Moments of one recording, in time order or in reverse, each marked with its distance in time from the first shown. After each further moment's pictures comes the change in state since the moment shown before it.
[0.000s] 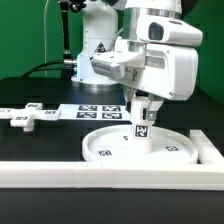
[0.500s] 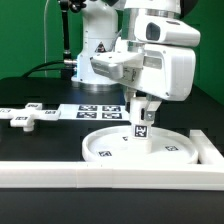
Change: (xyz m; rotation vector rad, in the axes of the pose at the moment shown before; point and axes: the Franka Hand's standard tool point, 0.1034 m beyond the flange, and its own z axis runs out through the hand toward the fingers) arm -0.001 -0.001 0.000 0.009 0.001 0.098
